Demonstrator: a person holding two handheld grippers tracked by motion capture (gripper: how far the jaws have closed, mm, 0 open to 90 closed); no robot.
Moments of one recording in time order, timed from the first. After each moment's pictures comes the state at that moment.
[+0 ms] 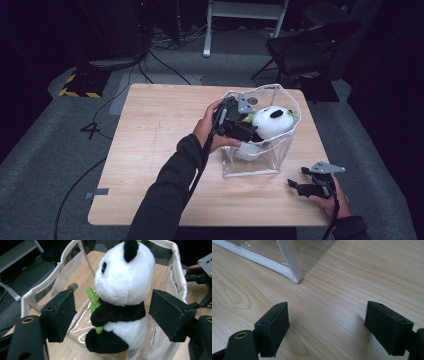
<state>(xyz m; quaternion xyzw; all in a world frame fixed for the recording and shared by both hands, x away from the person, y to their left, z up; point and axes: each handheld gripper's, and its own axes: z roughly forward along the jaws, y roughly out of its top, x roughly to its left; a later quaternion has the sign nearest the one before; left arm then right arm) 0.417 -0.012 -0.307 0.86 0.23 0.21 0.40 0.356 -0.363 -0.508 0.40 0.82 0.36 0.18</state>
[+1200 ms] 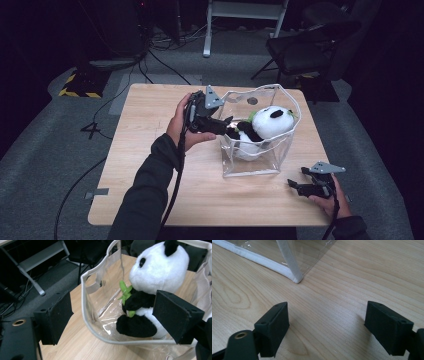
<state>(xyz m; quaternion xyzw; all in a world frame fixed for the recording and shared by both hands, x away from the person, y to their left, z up) 0.410 0.055 -0.298 0.82 0.29 0.27 0.42 0.356 -0.362 -0.508 0.40 0.82 0.36 0.18</state>
